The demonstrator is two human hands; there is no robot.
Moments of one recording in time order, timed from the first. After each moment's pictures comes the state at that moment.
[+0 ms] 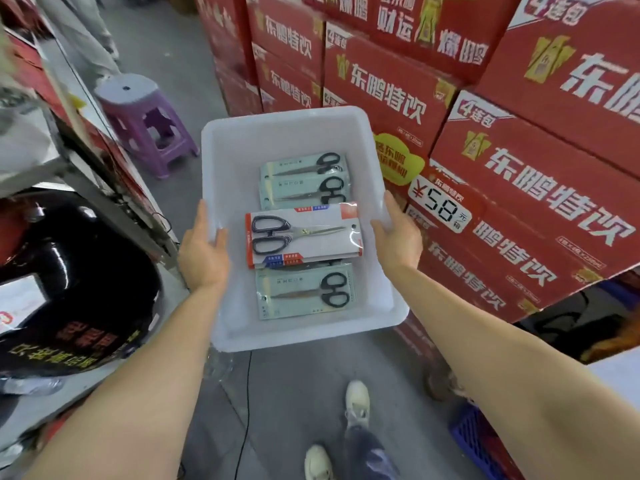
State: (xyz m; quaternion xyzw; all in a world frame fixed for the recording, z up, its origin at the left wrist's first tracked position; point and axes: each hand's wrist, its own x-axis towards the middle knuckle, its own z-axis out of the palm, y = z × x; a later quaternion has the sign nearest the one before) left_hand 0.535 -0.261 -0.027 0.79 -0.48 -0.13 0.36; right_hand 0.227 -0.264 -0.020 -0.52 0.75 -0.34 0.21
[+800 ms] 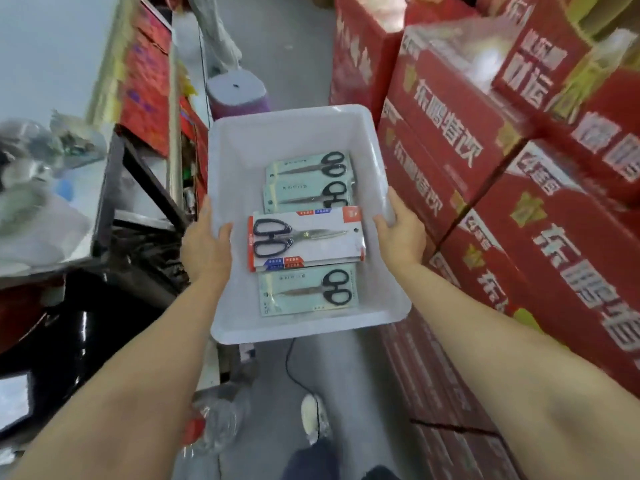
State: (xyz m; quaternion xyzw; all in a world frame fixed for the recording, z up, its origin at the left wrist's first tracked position) left_hand 0.694 -0.555 -0.035 0.87 -0.34 -0.07 0.35; right_hand 0.408 -0.669 -0.023 -0.66 0.63 -0.32 0.26
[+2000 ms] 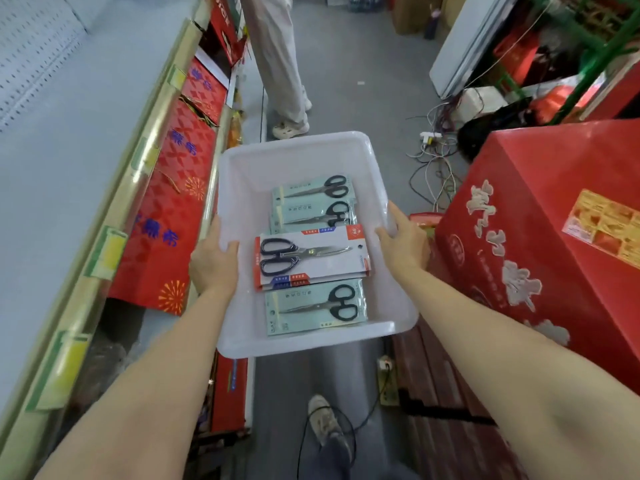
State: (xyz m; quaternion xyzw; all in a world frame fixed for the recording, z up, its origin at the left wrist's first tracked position) left_hand 1.031 -1.038 -0.034 0.92 -0.24 -0.06 0.32; right_hand 0.780 -1.214 -0.031 -0.73 0.58 -0.21 0.29
